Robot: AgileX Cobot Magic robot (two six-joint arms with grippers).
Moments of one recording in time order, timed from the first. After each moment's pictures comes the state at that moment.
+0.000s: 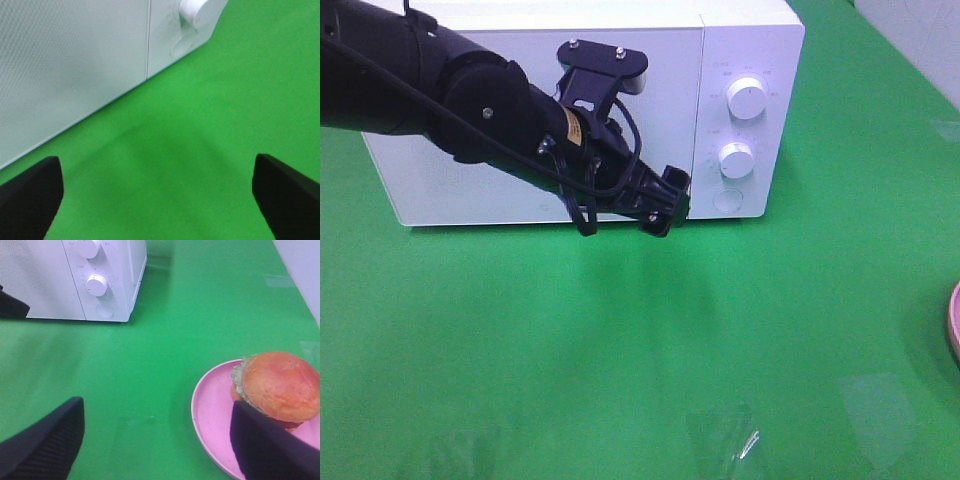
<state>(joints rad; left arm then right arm) -0.76 1.87 -1.19 0.03 0.26 -0.14 0.10 0.00 -0.49 -0.02 0.97 0.03</state>
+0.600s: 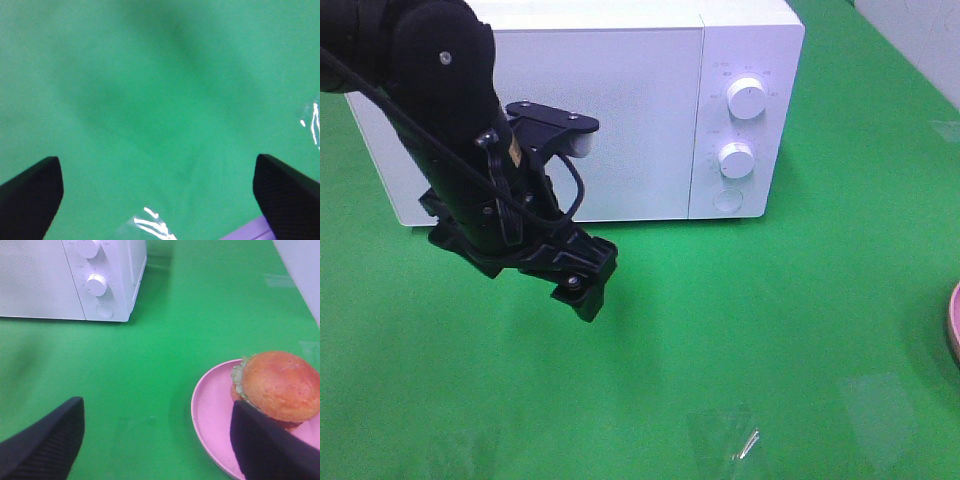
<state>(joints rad) -0.73 1.78 -1.19 -0.04 0.84 -0.14 0.10 0.00 -0.49 -0.02 0.97 0.03</state>
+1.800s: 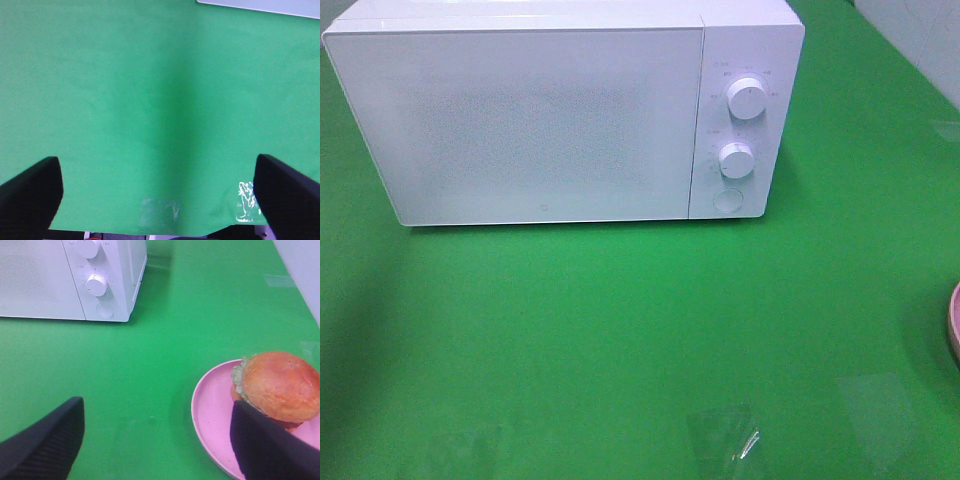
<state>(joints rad) 0.03 1.28 -1.19 -0.07 1.21 -0.03 0.10 0.00 -0.49 -0.02 0.97 0.03</state>
